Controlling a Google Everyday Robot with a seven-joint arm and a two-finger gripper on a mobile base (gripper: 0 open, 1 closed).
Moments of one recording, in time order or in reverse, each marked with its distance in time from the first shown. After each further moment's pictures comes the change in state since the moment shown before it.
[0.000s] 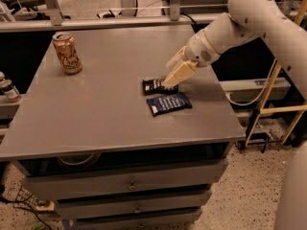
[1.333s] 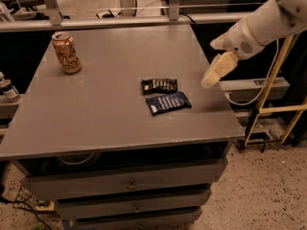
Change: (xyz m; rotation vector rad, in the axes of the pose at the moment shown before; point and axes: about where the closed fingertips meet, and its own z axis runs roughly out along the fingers) arm 0.049 -0.006 -0.094 0.199 0.086 0.086
